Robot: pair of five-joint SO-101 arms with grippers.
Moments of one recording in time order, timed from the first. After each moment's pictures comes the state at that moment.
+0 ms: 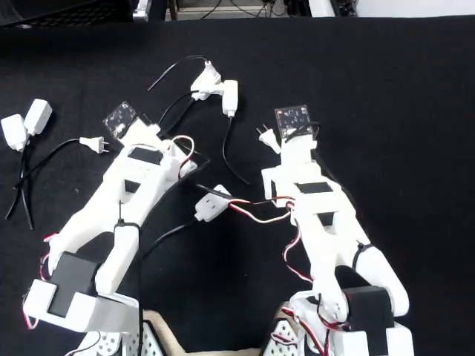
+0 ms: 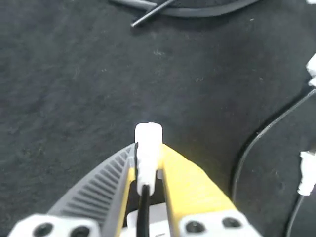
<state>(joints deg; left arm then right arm) 10.2 -4.3 34.8 41.5 56.0 -6.2 -16.0 59.0 22.4 4.0</state>
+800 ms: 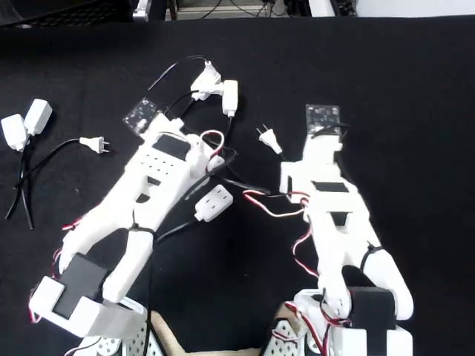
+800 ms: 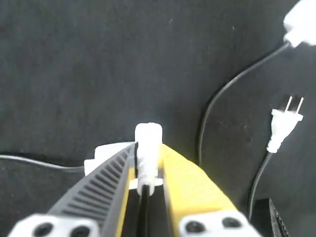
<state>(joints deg) 19.7 -4.3 21.8 58.2 68.5 1.5 -16.0 59.0 22.5 -2.3</state>
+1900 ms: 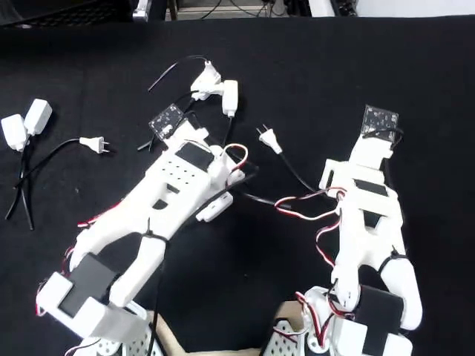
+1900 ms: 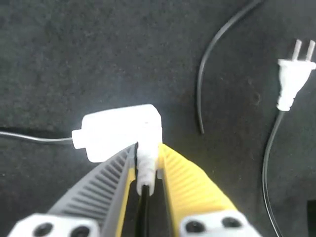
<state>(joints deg) 26.4 -2.7 21.5 58.9 68.9 16.4 -16.0 56.0 25.5 -1.1</state>
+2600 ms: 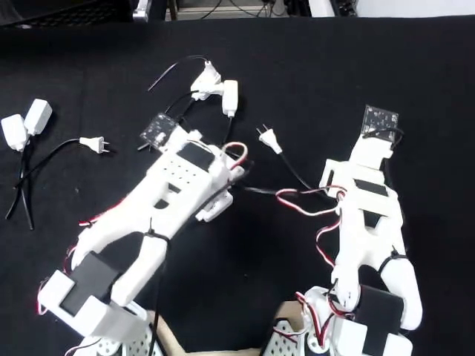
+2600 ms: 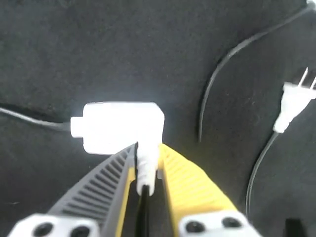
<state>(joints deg) 28.7 -2.1 21.5 58.9 79.3 16.4 -16.0 56.0 25.5 -1.1</state>
